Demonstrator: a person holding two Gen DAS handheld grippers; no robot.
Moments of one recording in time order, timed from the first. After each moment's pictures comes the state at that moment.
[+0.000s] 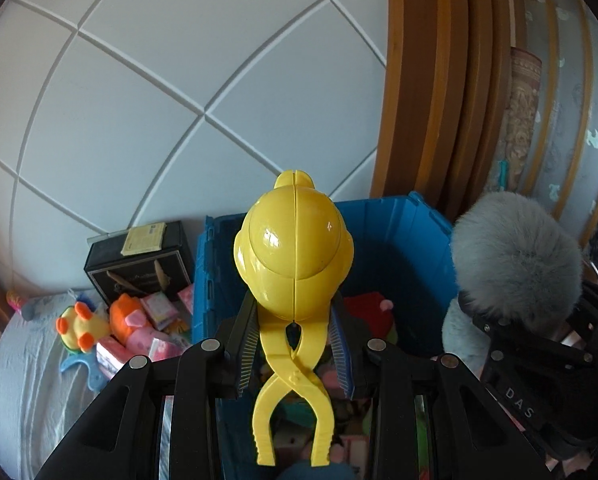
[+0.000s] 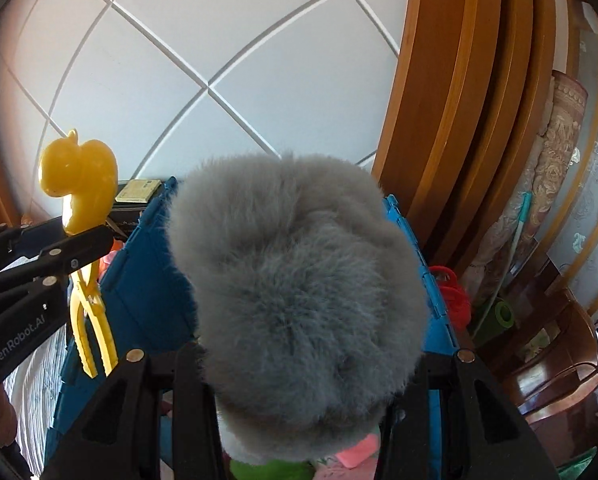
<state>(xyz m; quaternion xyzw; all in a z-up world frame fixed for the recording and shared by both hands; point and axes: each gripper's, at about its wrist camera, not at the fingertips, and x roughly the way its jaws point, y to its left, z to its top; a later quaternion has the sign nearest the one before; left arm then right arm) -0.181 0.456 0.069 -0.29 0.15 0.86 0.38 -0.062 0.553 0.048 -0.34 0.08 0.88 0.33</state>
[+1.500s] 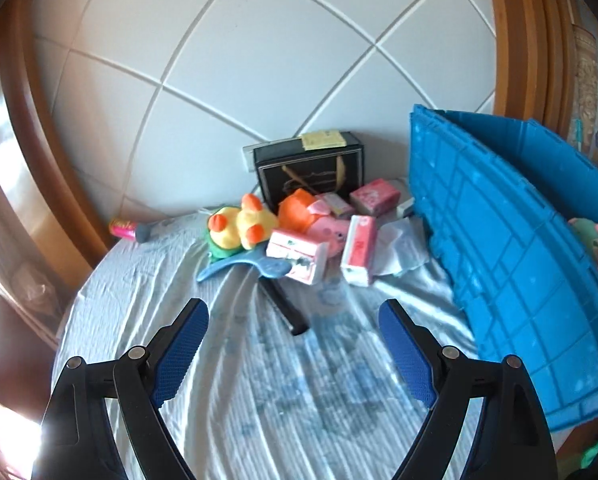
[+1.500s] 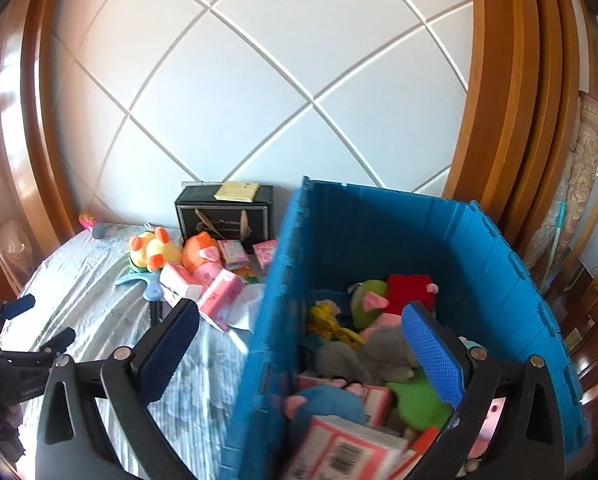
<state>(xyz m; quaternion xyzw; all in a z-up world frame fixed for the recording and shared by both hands) -0.259 0.113 -0.016 -0.32 0.19 0.90 0.25 -0.123 0.337 0.050 -0.28 0.09 0.91 0.28</state>
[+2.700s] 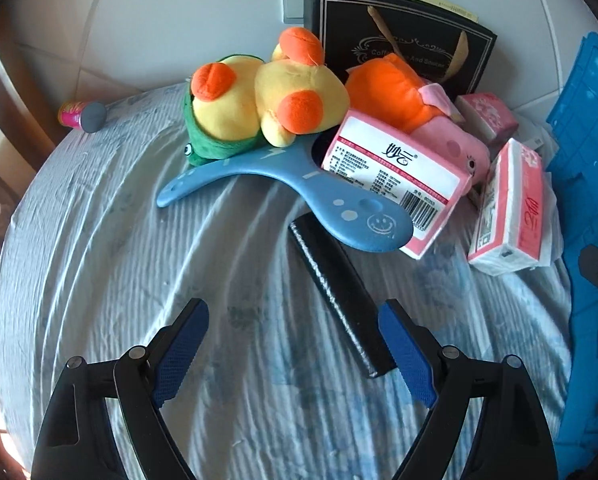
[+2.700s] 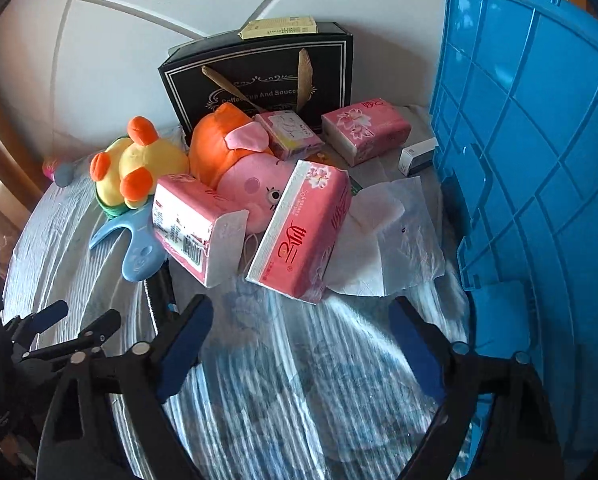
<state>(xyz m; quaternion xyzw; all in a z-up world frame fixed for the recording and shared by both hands) -0.490 0.172 -0.228 -0.50 0.17 0.83 0.19 -0.373 0.371 -0.199 -0.45 0.23 0.82 0.26</state>
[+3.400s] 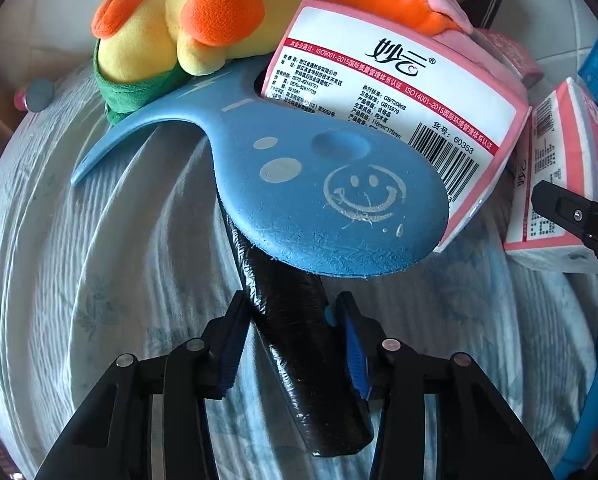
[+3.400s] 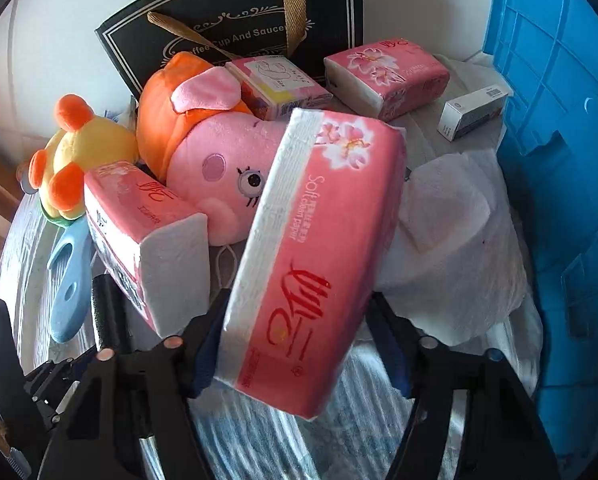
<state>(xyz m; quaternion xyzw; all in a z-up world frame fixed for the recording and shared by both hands) -0.507 0.214 -0.305 -0.56 0.19 0.78 0.20 -0.431 0.404 -0.275 -0.48 0.26 0.80 0.25</state>
